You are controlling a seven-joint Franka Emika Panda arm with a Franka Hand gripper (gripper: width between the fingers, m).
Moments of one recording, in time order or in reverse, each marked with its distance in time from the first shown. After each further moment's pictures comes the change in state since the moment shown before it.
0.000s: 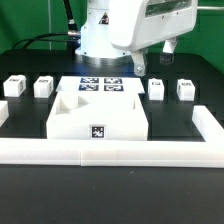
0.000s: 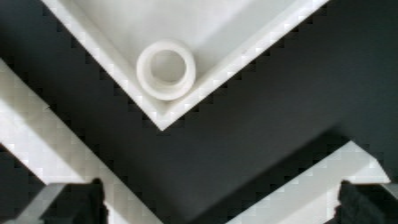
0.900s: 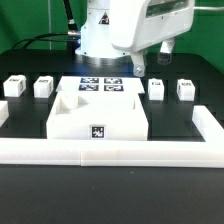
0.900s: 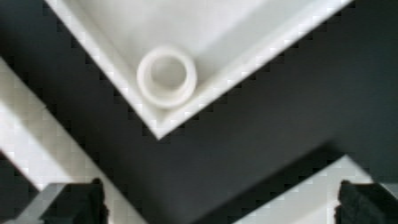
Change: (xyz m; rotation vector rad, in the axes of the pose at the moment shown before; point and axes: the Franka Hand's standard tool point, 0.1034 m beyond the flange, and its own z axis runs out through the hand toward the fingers) arm -0.016 -0.004 0.005 0.004 -0.008 -0.077
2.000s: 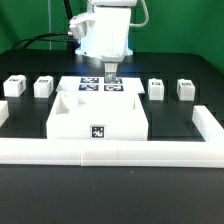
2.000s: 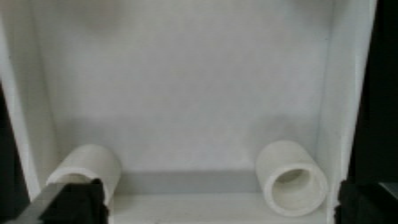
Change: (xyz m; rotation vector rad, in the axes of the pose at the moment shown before) arm -0.079 -0.015 0.030 -0.048 0.012 -0.578
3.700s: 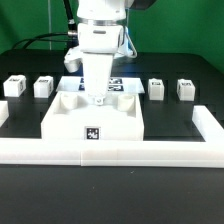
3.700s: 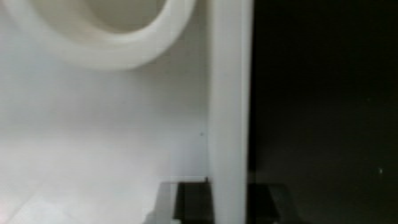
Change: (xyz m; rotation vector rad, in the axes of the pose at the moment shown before) arm -0.017 -0.055 0.072 0.046 -0.011 0.056
